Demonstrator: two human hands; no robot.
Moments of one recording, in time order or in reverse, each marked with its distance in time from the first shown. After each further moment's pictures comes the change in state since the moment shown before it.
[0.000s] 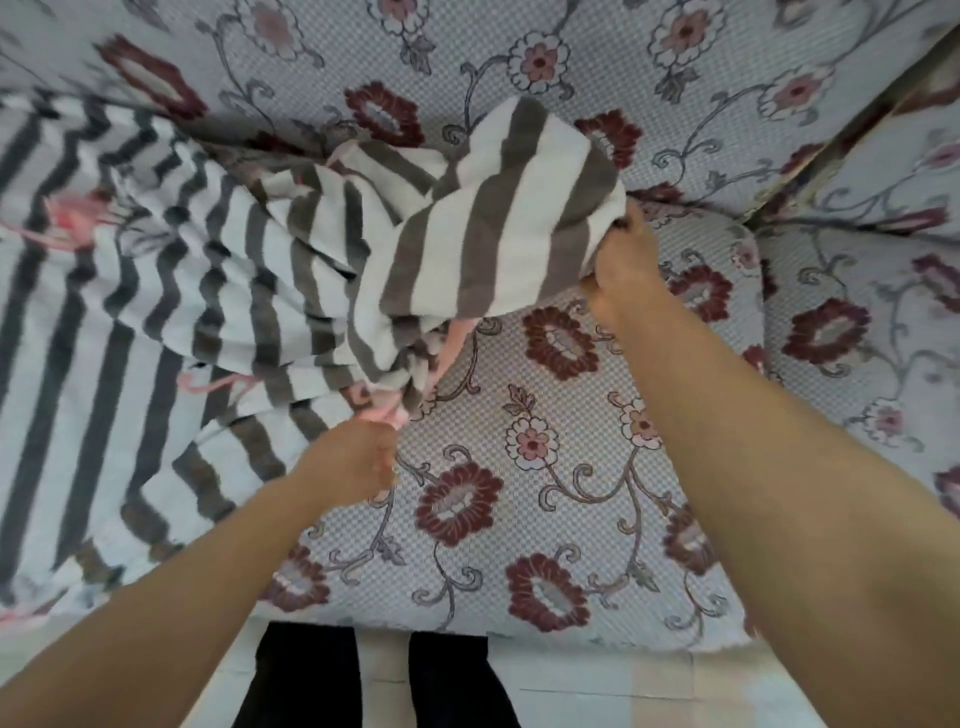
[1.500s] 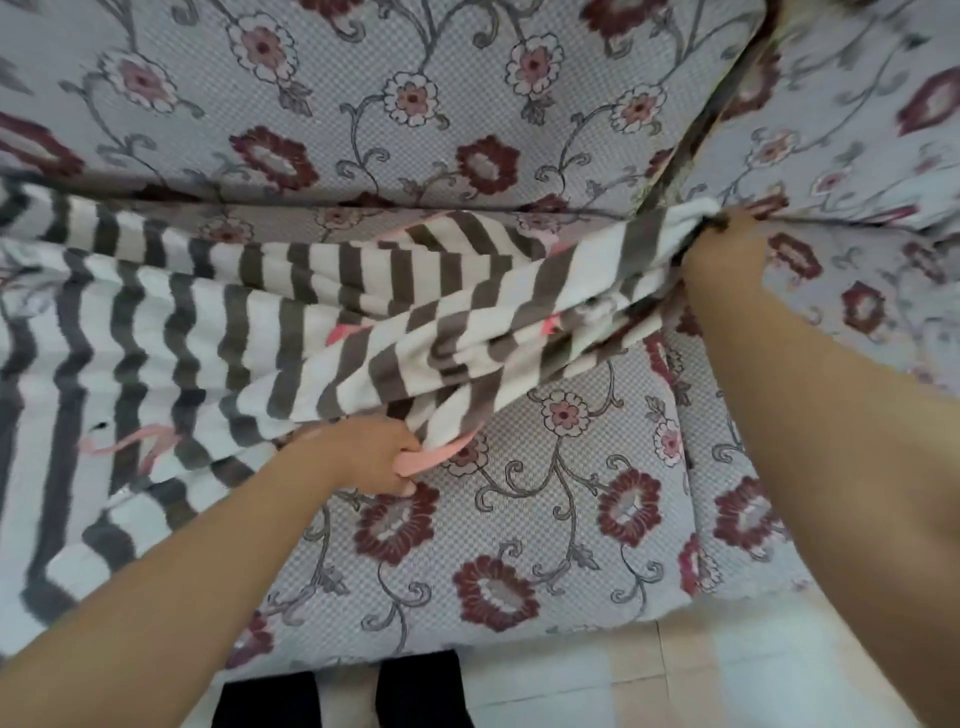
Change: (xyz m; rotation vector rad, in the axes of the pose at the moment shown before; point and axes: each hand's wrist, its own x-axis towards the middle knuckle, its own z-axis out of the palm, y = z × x) left_hand 0.031 0.097 -0.022 0.294 -0.208 0.397; right_hand 0.023 -0.085 -0.179 -0.974 0.511 -0.224
